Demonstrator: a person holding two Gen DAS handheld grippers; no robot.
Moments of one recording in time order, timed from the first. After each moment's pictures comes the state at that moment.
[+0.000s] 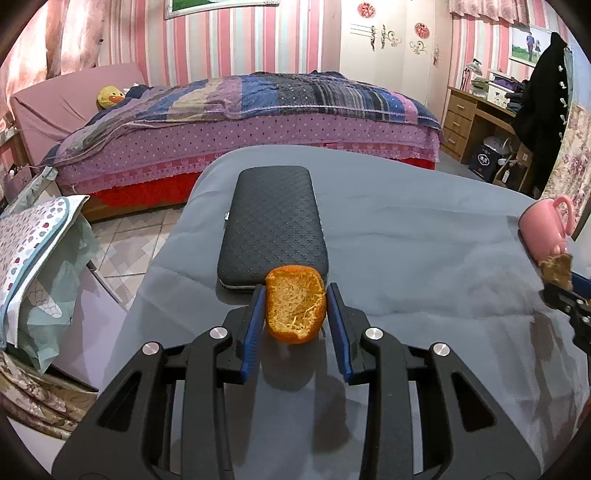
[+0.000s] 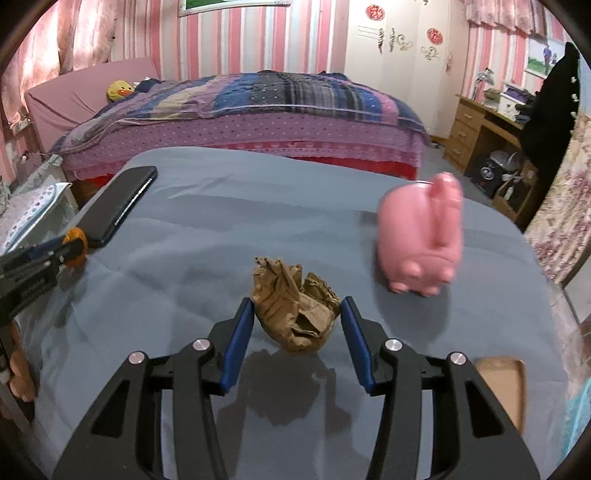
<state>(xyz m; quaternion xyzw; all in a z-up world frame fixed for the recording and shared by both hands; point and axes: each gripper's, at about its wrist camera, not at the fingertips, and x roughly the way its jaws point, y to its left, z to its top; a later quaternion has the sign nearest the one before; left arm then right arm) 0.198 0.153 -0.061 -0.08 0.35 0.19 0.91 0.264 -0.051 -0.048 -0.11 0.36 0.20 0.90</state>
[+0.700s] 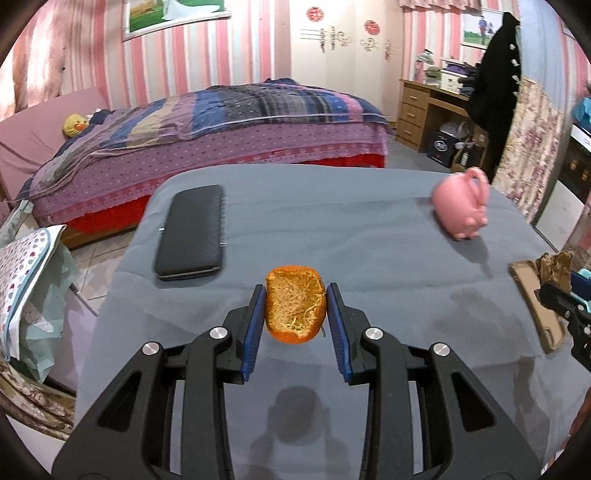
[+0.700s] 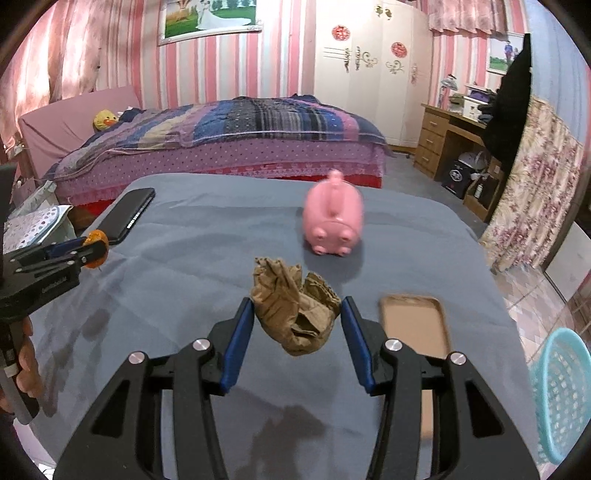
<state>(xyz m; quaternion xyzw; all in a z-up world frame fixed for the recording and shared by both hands) 0.171 0.060 -0.023 -0.04 0.35 0.11 0.93 0.190 -0.147 -0.014 -0.07 0.32 0.16 0.93</state>
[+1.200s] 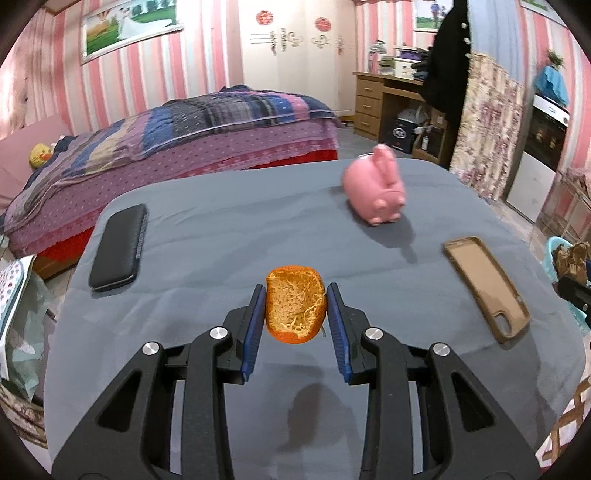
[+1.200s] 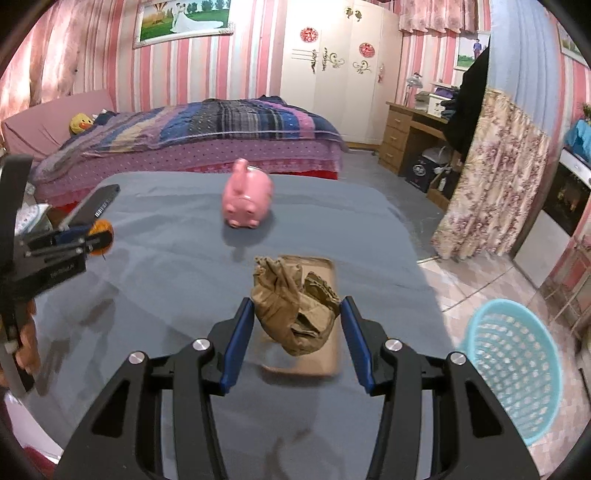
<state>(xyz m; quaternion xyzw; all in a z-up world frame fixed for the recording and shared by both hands) 0.176 -0.037 -0.019 0.00 0.34 0.04 0.94 0.157 -0.253 -0.002 -0.09 0.32 0.10 0.94</state>
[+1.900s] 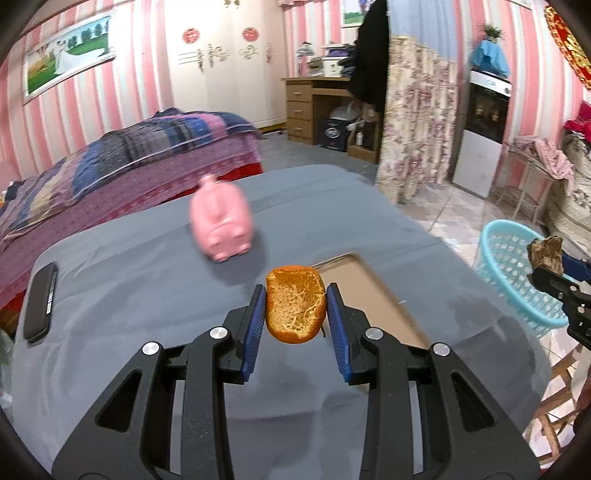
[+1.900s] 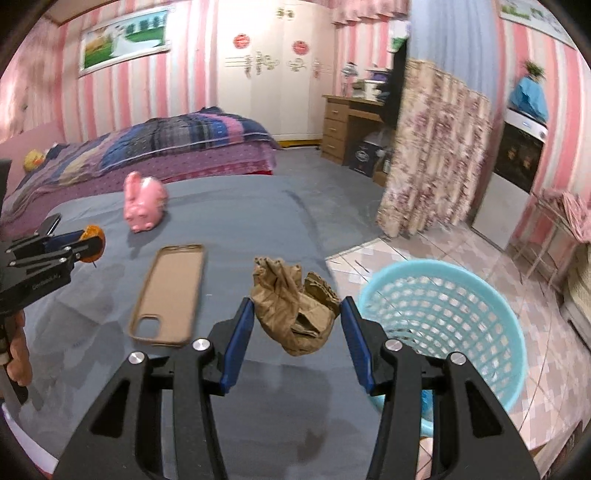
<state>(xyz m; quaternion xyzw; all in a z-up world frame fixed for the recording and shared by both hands) 0.204 -0.182 -0.009 0.04 0.33 -0.07 0.94 0.162 -0.384 -0.014 -0.01 0.31 0.01 0.95</state>
